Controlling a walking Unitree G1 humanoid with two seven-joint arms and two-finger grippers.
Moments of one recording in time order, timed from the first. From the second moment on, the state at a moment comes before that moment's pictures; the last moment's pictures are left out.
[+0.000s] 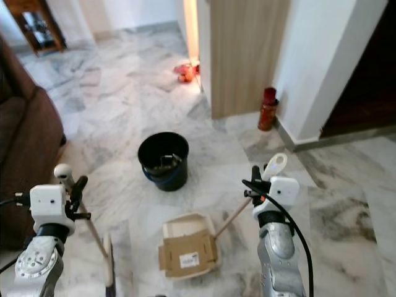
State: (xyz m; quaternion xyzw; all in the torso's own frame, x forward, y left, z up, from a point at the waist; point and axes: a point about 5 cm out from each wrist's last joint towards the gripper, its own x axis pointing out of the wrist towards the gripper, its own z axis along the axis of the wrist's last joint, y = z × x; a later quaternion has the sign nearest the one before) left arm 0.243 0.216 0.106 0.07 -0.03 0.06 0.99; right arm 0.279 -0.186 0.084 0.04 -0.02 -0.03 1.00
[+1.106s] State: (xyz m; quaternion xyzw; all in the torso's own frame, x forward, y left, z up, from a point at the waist) left arm 0.243 0.221 0.105 0.10 -0.02 0.08 0.99; right arm 0.282 -0.175 0.087 0.05 -0.03 0.00 1.00
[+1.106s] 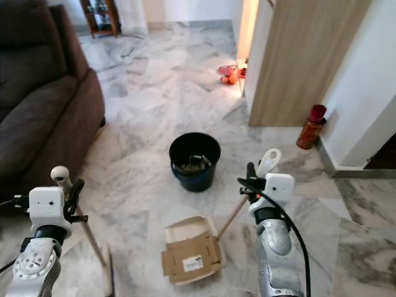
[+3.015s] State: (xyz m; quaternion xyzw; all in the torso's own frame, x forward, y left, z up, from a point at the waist) left arm 0.245 0.216 0.102 0.09 -0.02 0.07 0.99; right arm 0.296 -0.175 0.163 0.07 -0.14 0.01 0.99
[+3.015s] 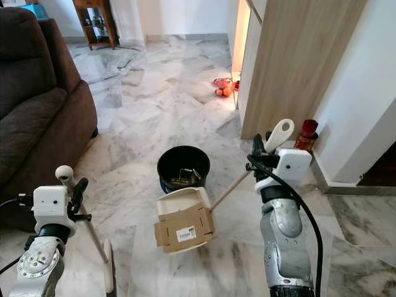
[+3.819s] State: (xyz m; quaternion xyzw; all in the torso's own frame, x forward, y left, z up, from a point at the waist) left arm 0.245 0.219 0.105 0.11 -0.03 0.08 0.99; right arm 0.301 -0.155 0.208 0.09 -0.20 0.02 0.97
